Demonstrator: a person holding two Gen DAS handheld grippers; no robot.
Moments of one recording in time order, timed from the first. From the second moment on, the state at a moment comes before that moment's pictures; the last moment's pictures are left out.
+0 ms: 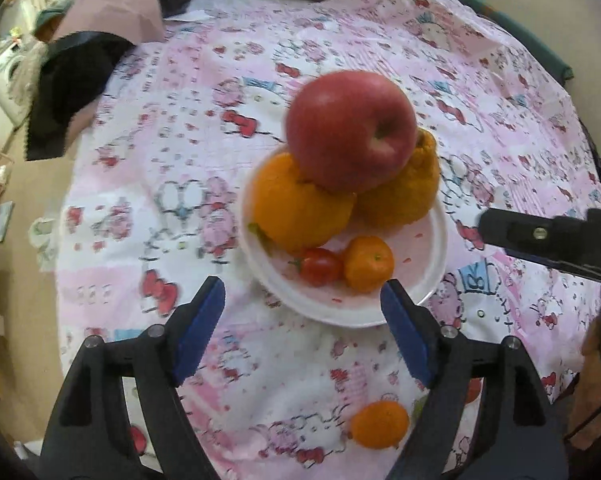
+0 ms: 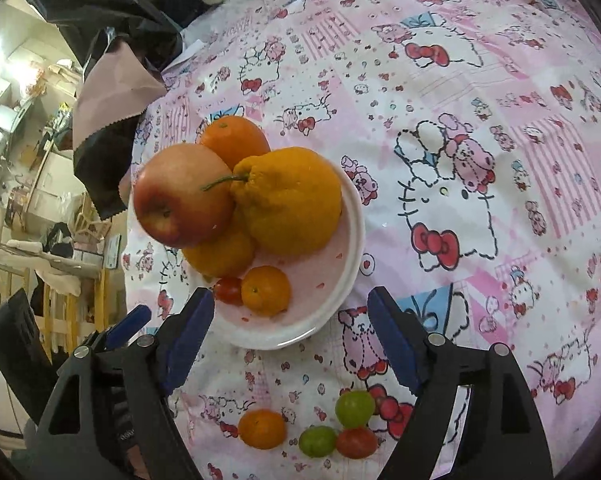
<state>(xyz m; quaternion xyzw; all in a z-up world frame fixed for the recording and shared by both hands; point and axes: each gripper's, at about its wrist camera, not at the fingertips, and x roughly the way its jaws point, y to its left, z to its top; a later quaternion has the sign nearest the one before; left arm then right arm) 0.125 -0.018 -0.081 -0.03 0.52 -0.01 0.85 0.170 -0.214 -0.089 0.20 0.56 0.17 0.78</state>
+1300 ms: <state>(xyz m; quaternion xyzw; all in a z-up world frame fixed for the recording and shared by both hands) 0.036 0.014 -0.050 -0.09 0.51 0.03 0.85 0.064 -0.248 -0.074 0.22 0.56 0.14 0.79</state>
